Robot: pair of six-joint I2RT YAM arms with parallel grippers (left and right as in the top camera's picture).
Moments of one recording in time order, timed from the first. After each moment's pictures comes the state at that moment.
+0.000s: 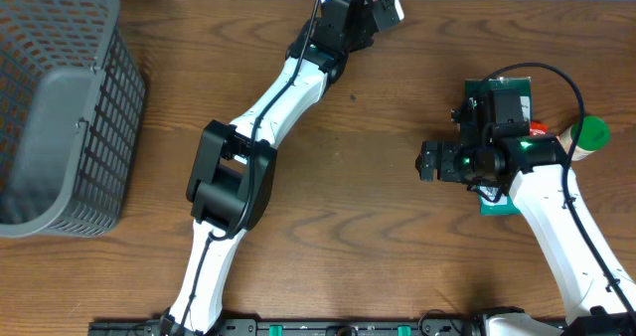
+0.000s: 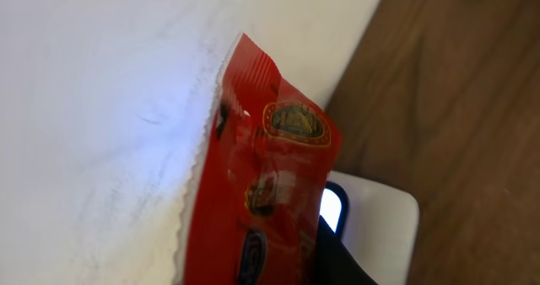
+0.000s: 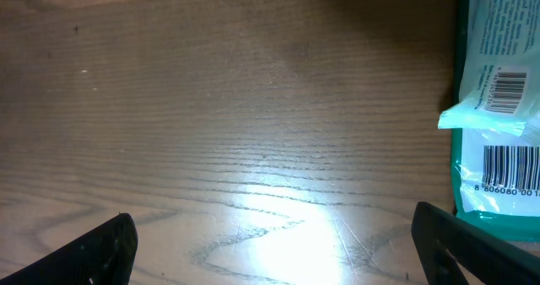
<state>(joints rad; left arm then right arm) -0.48 2.35 1.98 -0.07 -0.08 0.85 0.12 1.40 1.03 -0.88 -0.16 0.22</state>
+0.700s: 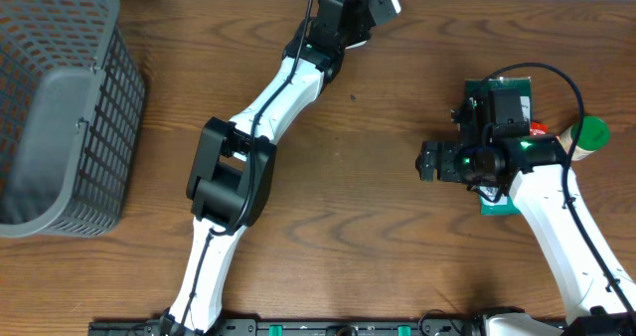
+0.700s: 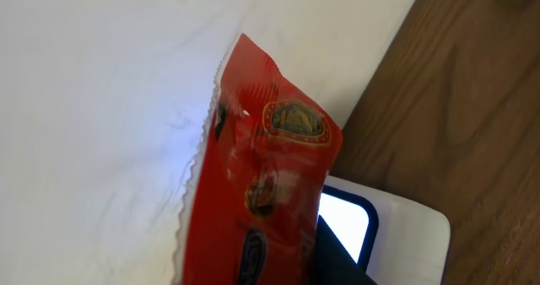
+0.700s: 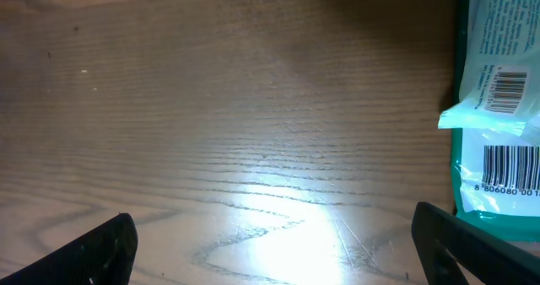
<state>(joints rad) -0.47 2.36 1.98 0.01 -0.09 0.82 0.12 1.40 1.03 -0.88 -0.16 0.22</state>
